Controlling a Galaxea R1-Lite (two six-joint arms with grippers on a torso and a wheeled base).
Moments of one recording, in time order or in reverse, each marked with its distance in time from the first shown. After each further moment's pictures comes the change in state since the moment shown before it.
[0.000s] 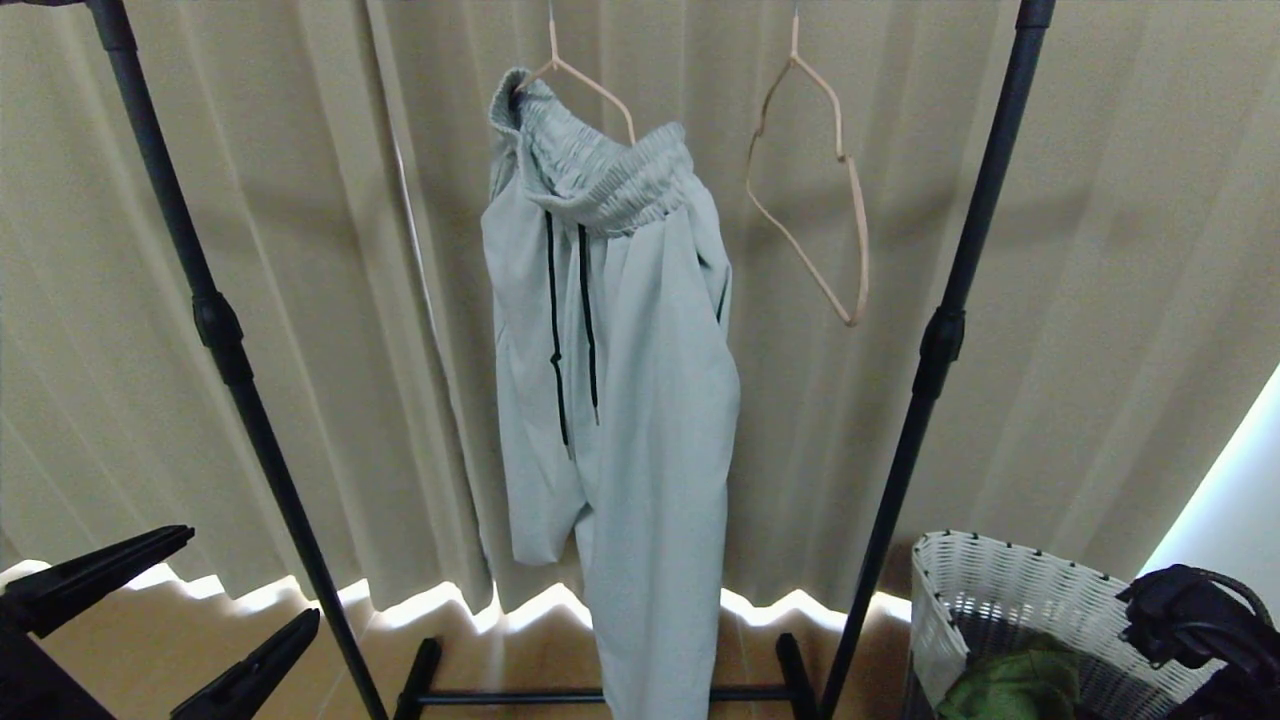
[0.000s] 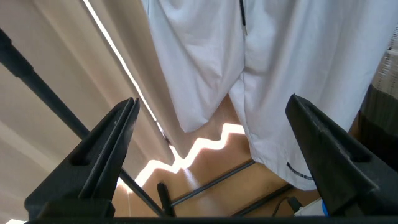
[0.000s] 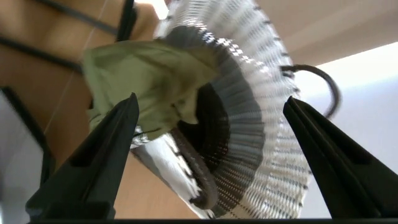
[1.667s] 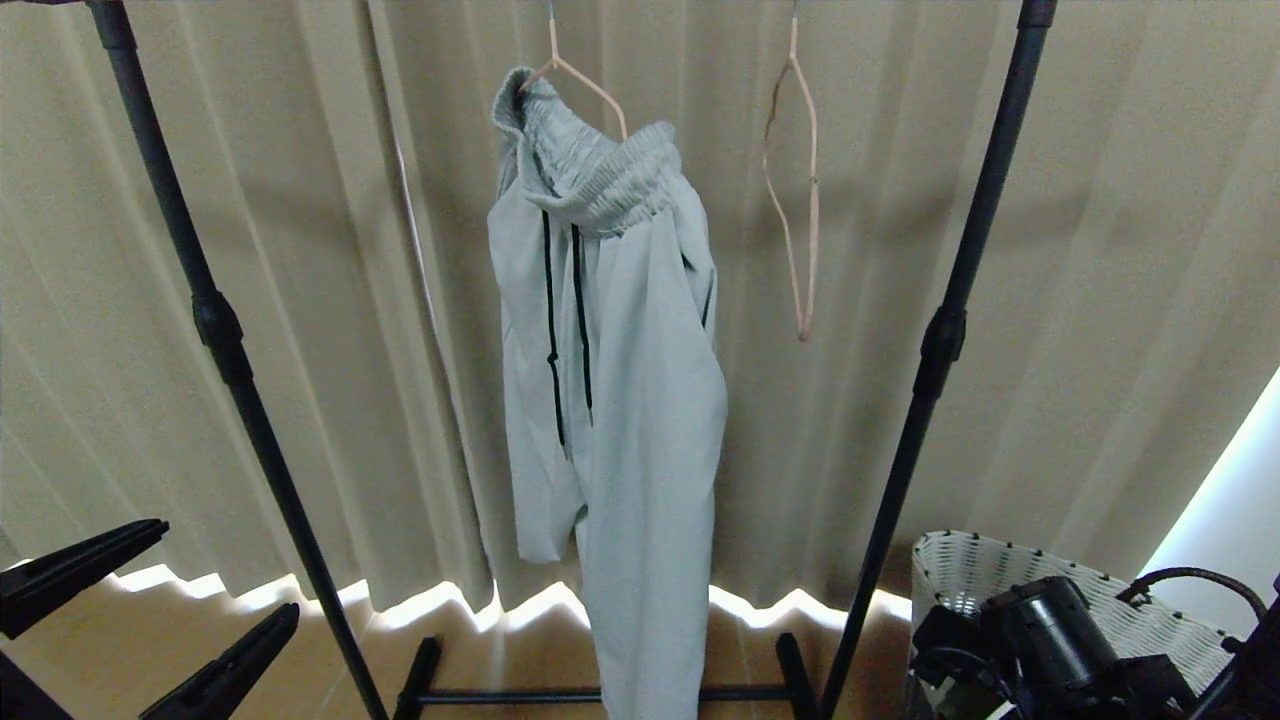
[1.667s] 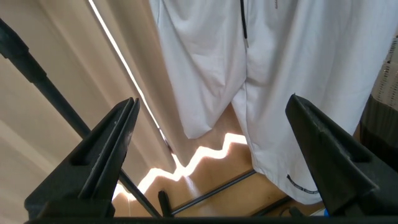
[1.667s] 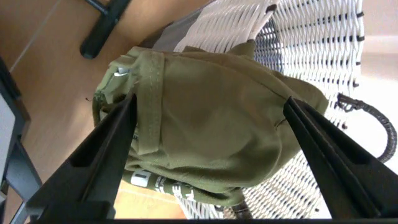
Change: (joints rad) left arm 0.005 -0.042 -0.003 0.000 0.001 -0.004; right arm 0.218 0.718 -0.025 -0.367 -0.186 -0.002
